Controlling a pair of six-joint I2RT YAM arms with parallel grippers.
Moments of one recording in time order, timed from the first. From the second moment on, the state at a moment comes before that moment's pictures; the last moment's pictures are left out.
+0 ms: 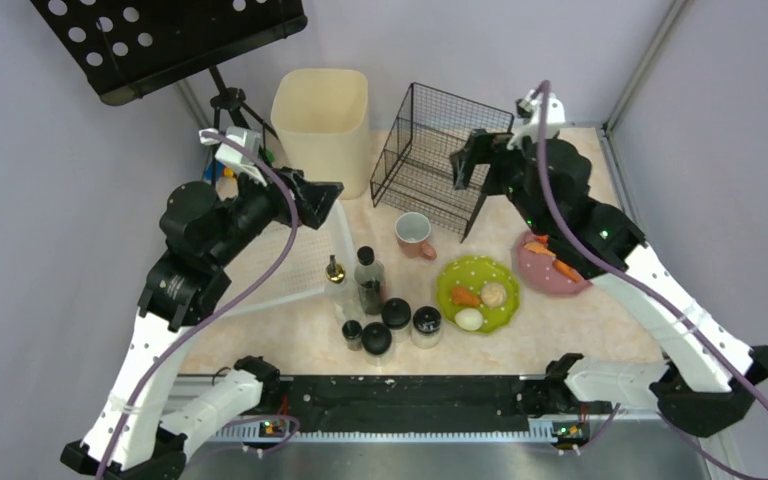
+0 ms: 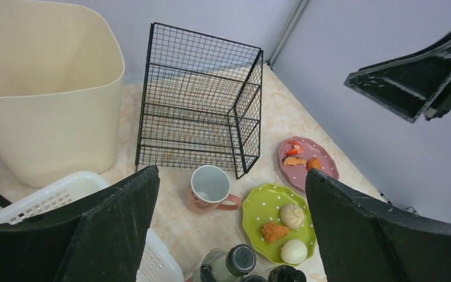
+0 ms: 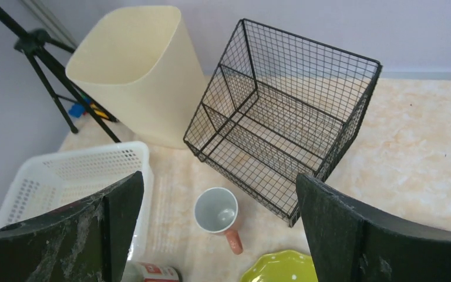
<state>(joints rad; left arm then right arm) -0.42 0.87 1.28 -0.41 0.20 -0.35 0.76 1.17 1.48 -0.50 0.45 0.30</state>
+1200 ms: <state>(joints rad) -0.42 0.56 1.07 -0.75 -0.13 -0.36 0.77 0.92 0.87 -0.28 -0.14 0.23</state>
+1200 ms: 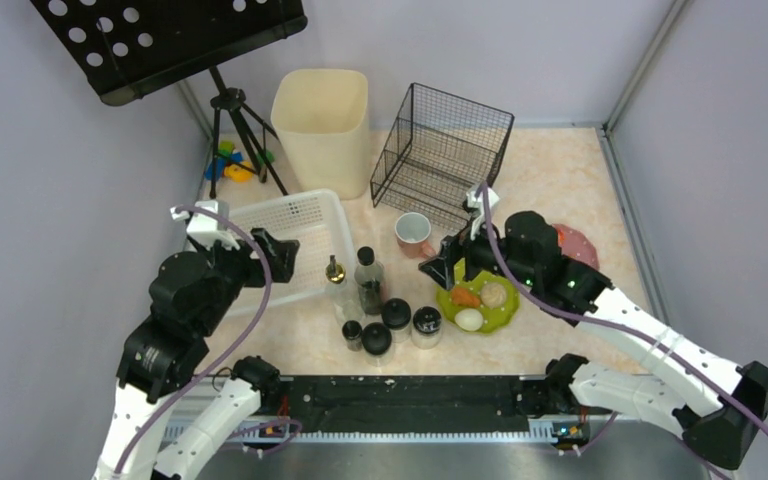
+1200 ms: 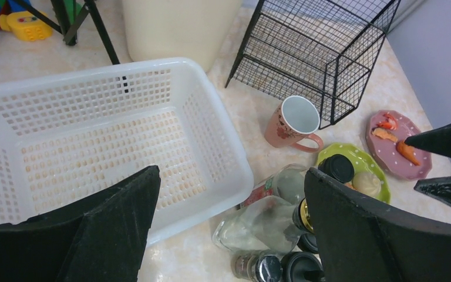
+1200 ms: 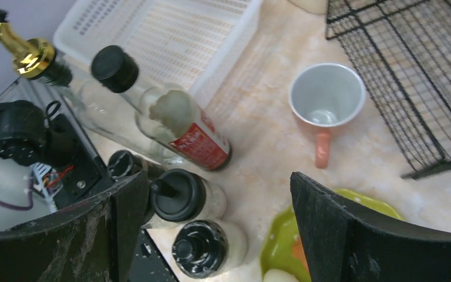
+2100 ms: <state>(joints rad) -0.42 0.45 1.00 -0.82 -0.15 -0.42 1.06 1.21 0.69 0.48 0.04 0.11</state>
